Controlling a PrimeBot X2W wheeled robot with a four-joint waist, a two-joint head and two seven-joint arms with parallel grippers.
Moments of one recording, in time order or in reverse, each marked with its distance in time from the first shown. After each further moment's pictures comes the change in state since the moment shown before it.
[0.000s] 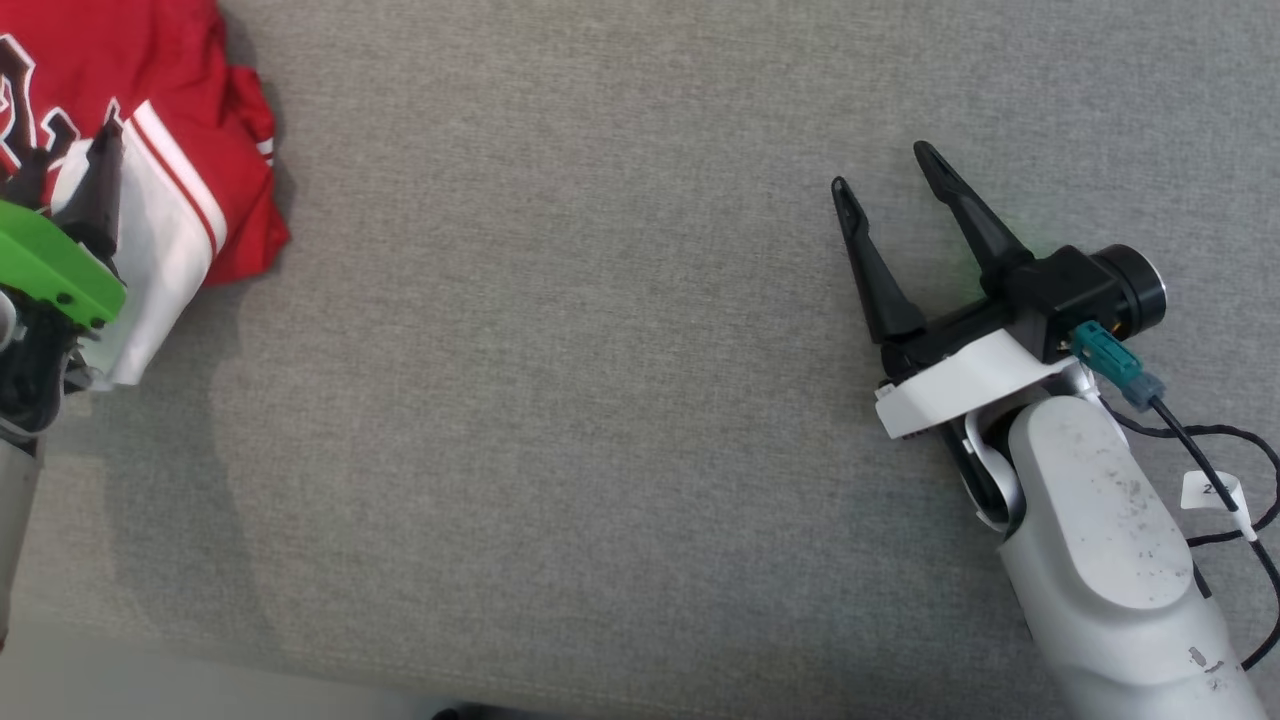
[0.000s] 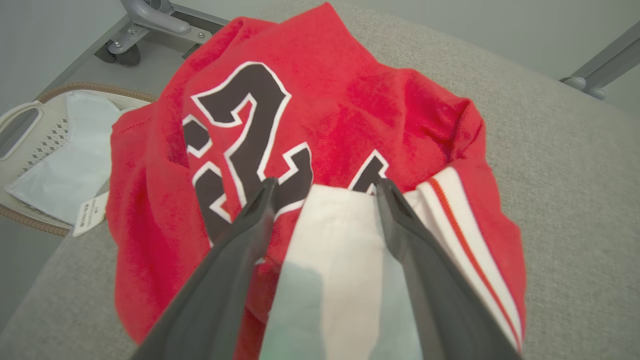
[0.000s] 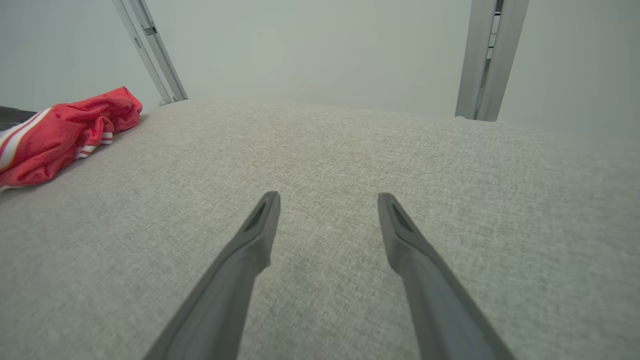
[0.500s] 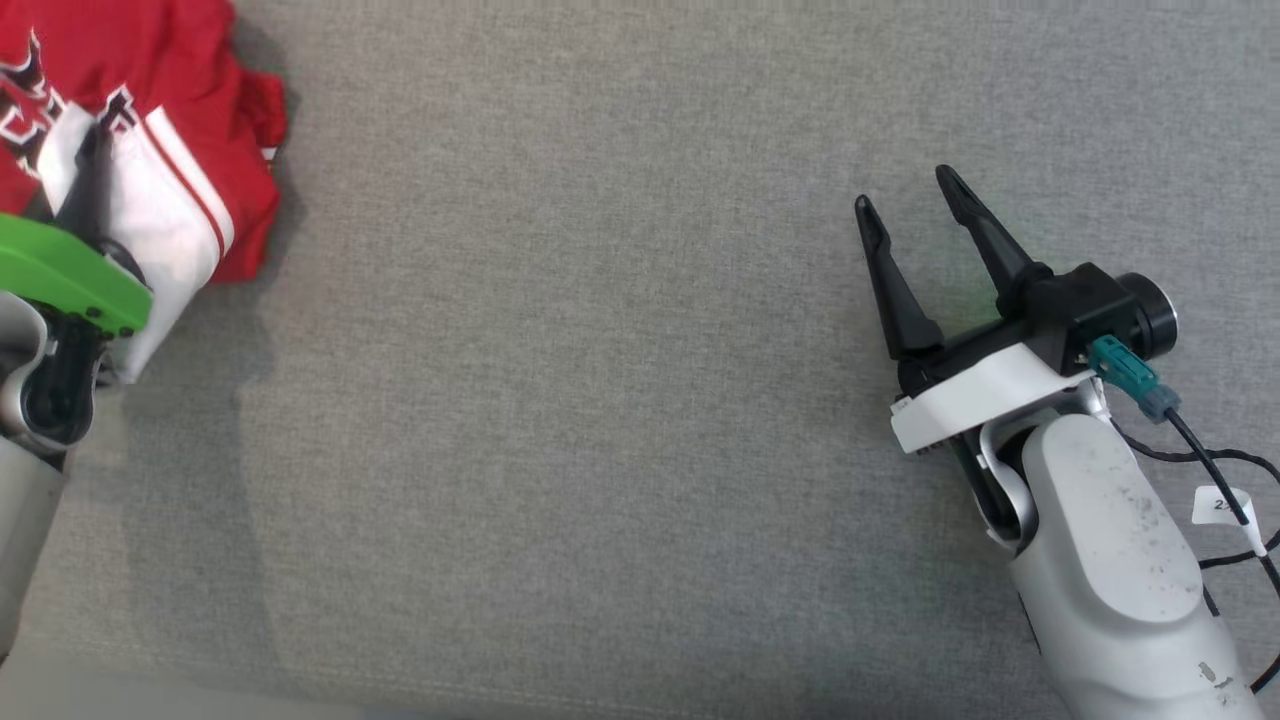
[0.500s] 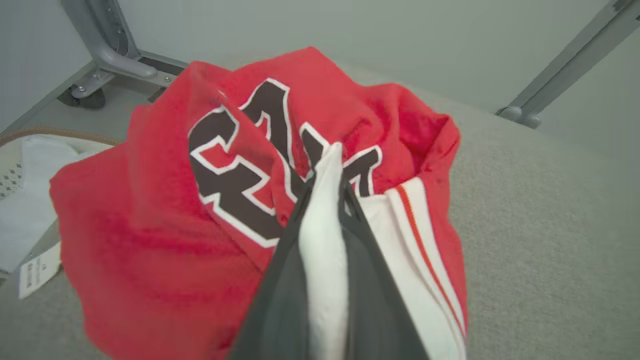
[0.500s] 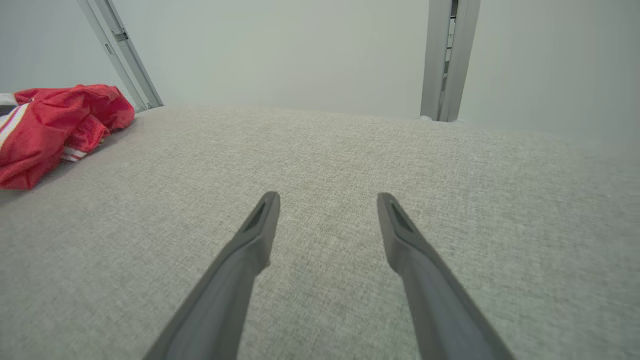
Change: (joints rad) left arm 0.021 0.024 -0.119 -0.060 -0.089 0.000 -0.163; right arm 0.029 0.000 -0.031 0.017 0.027 0.000 -0.002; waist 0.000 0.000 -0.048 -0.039
